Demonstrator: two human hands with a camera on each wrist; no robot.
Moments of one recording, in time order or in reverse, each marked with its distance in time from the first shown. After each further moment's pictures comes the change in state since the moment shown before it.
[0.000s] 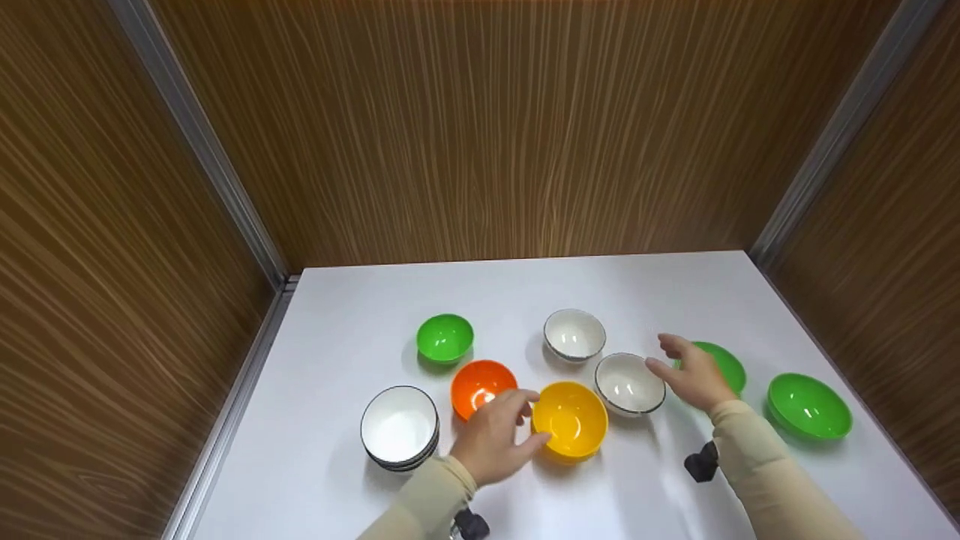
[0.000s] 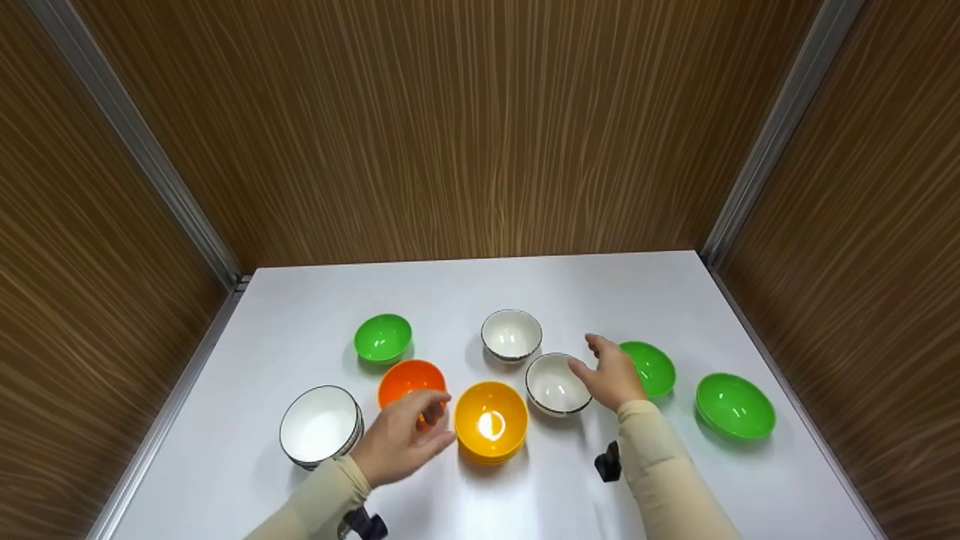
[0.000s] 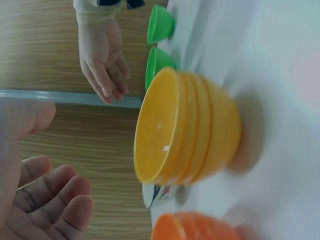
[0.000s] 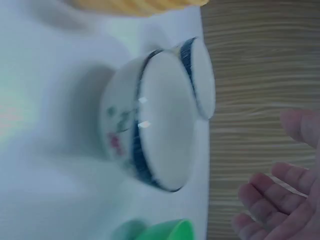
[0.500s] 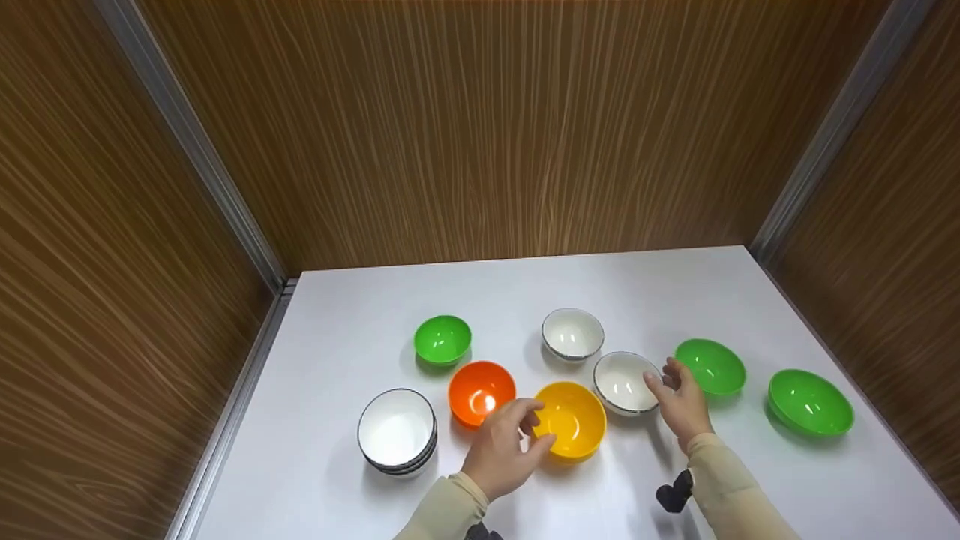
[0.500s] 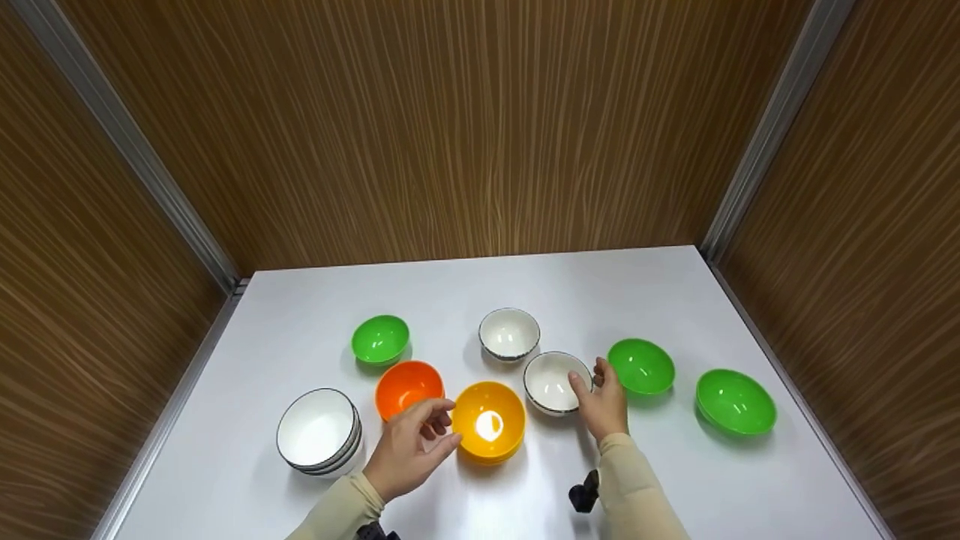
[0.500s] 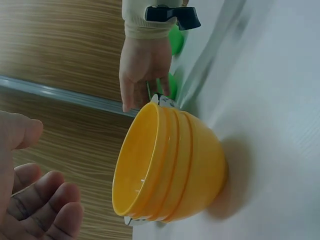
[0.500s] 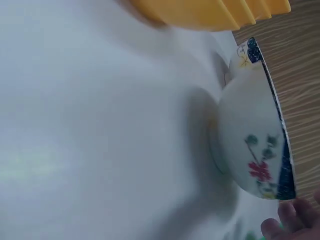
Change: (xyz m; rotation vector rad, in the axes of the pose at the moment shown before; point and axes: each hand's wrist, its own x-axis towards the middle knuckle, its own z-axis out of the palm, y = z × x) left_hand -0.006 0.002 0.030 -0.146 0.122 -0.061; right_hand -0.016 0.038 0.061 0.476 0.196 0.238
